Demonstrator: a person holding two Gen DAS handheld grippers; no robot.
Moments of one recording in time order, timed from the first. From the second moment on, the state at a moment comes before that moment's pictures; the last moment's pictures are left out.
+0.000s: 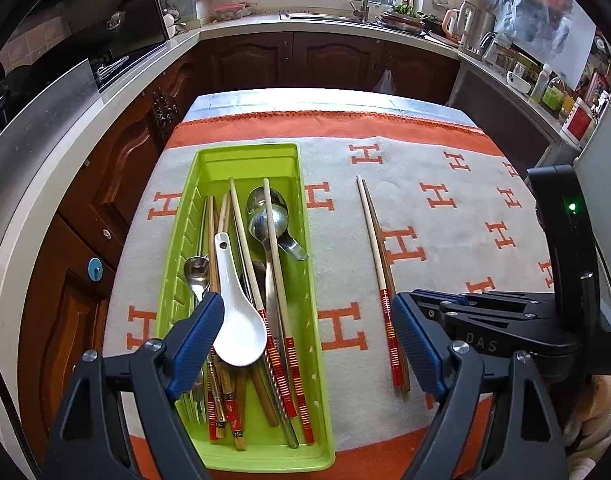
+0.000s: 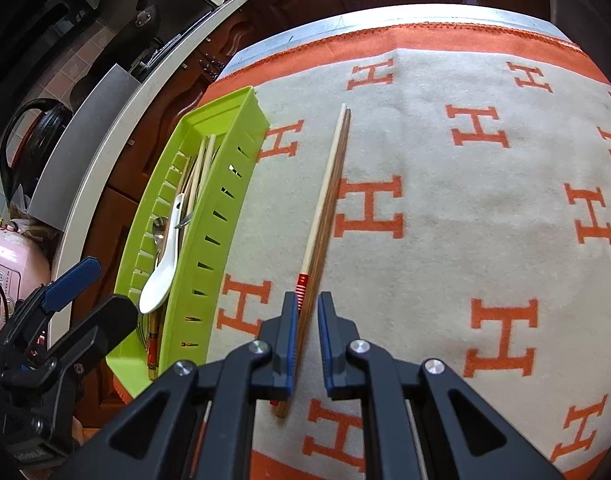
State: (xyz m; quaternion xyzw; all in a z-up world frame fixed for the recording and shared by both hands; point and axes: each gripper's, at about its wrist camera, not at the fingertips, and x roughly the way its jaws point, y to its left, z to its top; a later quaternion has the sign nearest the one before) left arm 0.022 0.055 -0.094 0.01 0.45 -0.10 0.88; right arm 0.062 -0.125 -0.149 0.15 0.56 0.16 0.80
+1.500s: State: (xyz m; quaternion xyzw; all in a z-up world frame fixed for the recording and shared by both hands) left arm 0.044 0.002 -0.105 0.00 0.48 -0.15 0.86; right arm 0.067 -0.160 -0.152 0.15 0.53 0.08 0.83
